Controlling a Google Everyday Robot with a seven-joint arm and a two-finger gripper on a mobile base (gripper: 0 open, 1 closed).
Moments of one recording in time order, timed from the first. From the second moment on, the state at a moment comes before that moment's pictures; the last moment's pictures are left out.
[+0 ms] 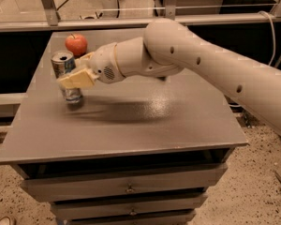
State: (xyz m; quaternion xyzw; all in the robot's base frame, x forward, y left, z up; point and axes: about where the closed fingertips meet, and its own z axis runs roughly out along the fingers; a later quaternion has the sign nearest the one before) arm 0.564 0.166 0.908 -0.53 0.62 0.38 0.44
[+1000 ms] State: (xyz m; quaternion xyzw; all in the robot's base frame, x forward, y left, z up) arm 0.561 0.100 0.951 -0.72 0.53 0.21 0.41
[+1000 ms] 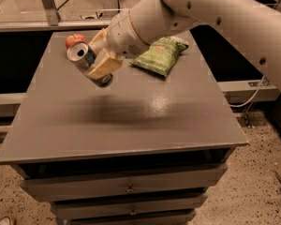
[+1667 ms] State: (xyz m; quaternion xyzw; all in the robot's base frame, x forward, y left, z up) arm 0.528 0.086 0.909 -0.85 0.43 0.12 0.27
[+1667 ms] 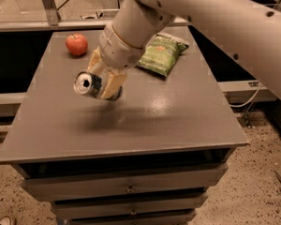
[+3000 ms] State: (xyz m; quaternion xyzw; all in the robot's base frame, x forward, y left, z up) arm 0.532 0.109 0.860 -0.87 0.47 0.08 0.08
